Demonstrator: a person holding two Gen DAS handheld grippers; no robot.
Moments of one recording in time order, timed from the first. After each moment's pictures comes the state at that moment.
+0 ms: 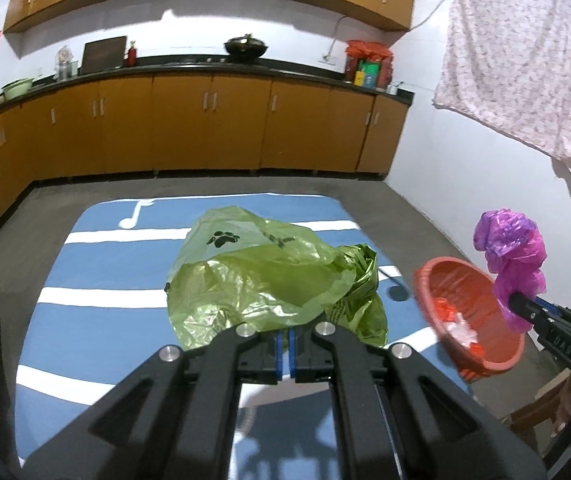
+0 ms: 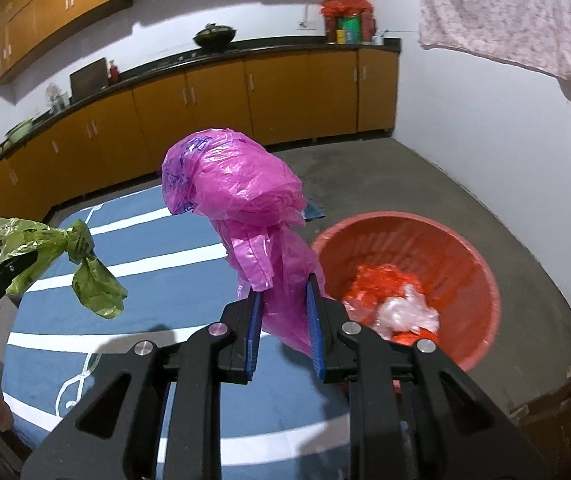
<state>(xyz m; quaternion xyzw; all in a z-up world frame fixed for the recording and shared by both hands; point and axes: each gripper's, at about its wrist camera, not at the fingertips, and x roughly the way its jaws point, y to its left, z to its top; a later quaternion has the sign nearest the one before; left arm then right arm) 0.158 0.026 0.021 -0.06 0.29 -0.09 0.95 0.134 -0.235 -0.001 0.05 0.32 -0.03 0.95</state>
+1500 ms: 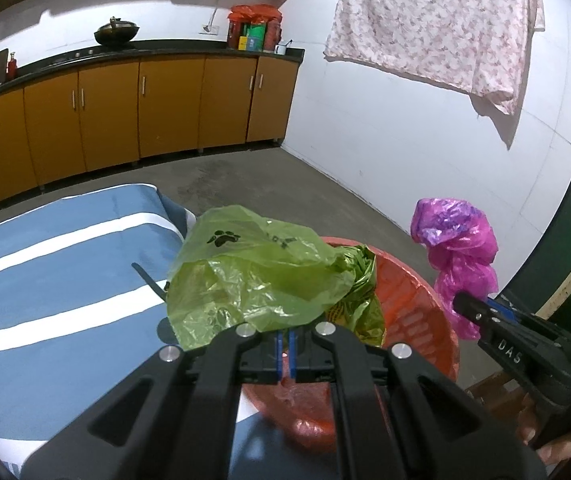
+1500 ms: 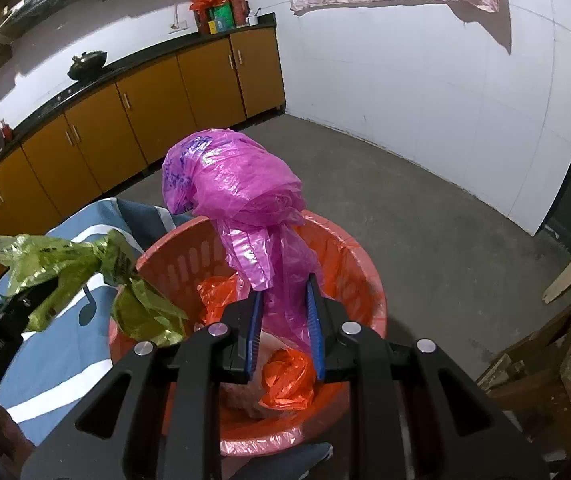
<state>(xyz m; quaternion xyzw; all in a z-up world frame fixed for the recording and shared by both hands) 0.237 -0.217 -0.024 -0.01 0.31 -0.26 0.91 0.162 -0.378 -0.042 0.15 0.33 -0.19 0.91</state>
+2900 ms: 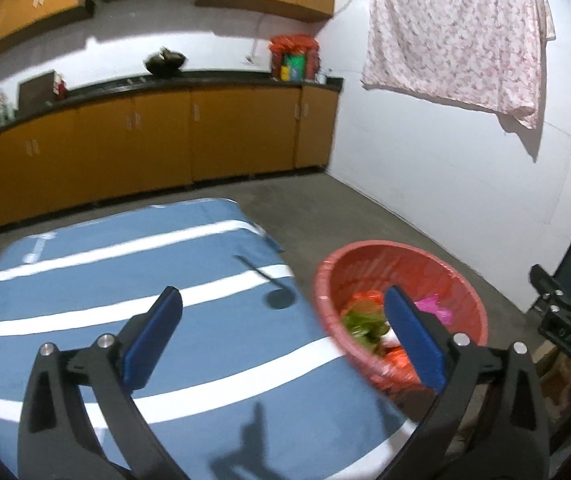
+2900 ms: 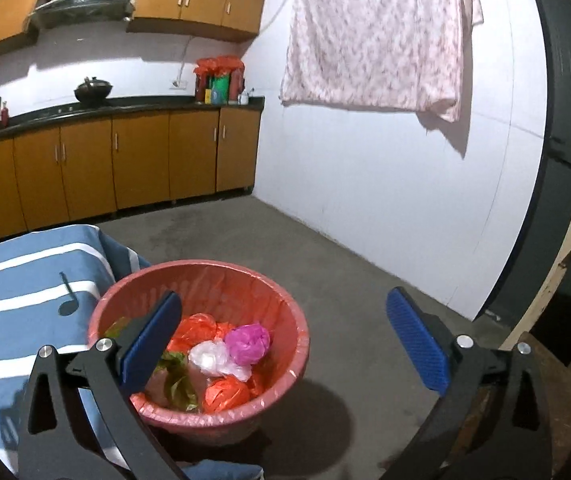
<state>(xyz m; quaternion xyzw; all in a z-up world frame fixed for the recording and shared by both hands) 0.157 -0.121 0.006 0.00 0.26 -0.16 0.95 0.068 -0.319 -0.002 0.00 0.19 -0.27 0.94</state>
